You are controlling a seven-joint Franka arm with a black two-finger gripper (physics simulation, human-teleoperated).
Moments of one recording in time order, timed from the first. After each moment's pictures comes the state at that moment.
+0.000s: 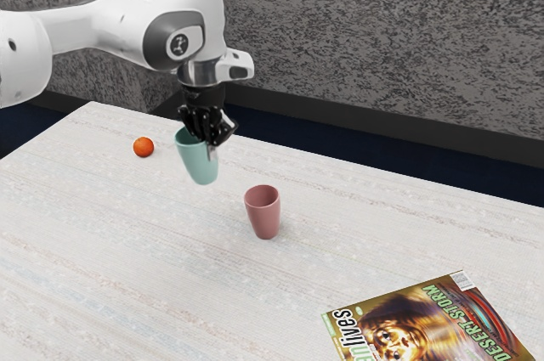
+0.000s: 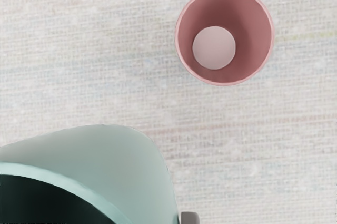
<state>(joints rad) -0.12 0.18 -0.02 -1.65 0.07 1.77 -0.04</state>
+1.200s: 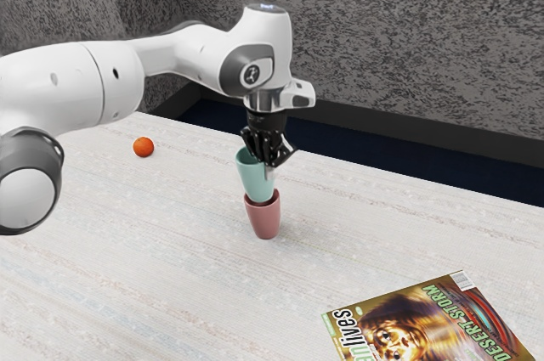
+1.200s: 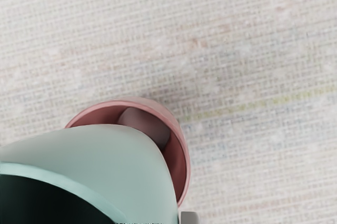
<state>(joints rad) -0.17 0.53 -0.06 -1.35 0.08 1.77 -0.02</state>
